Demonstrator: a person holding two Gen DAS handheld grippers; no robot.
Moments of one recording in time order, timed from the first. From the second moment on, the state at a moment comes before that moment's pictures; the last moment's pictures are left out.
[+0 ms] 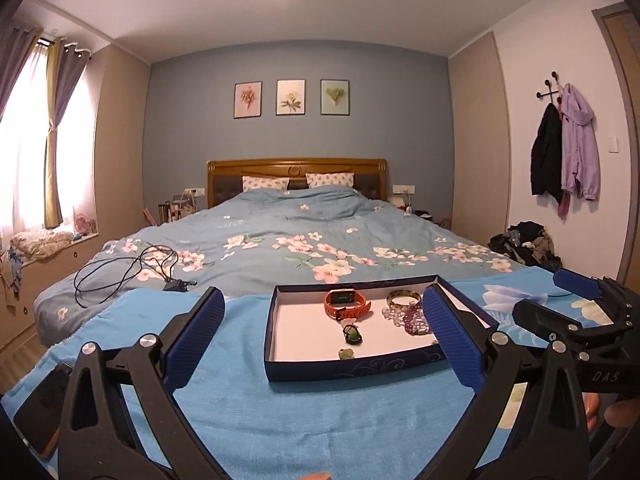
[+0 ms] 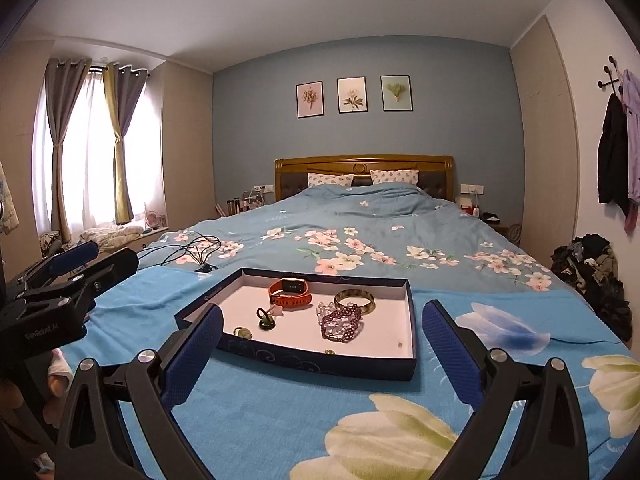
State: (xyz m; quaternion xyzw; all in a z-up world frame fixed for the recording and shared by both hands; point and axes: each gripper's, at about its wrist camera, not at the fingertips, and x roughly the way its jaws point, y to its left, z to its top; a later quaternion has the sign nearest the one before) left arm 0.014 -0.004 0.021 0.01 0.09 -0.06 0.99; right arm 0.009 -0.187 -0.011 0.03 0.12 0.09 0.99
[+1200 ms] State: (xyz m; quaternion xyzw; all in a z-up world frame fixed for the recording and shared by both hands) left arm -0.035 -0.005 0.040 0.03 0.03 -0.03 1.00; right arm -0.016 -0.184 -0.003 0.03 0.08 0.07 0.99
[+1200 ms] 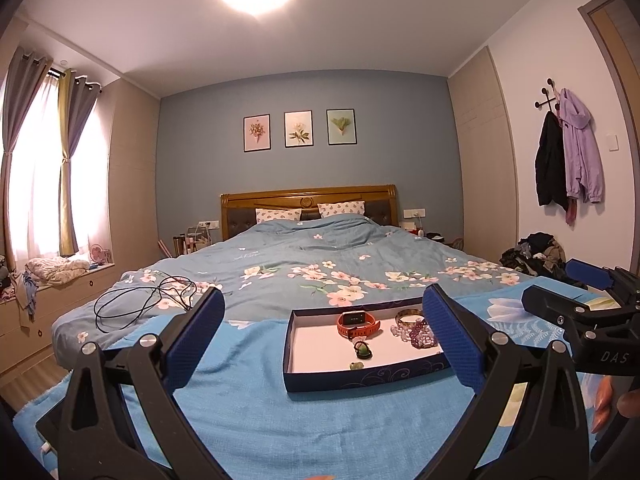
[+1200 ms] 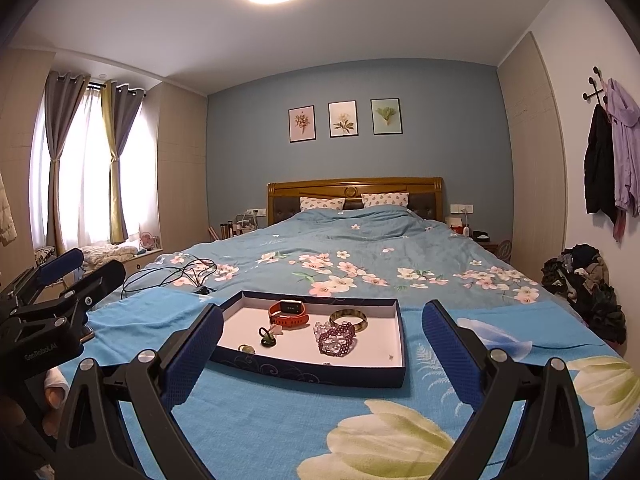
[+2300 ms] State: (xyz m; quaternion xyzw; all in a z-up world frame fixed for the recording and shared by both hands) left arm -0.033 -0.007 0.044 0.03 0.03 -0.03 1.00; right arm -0.016 -0.183 -0.003 0.03 0.08 0.07 0.99
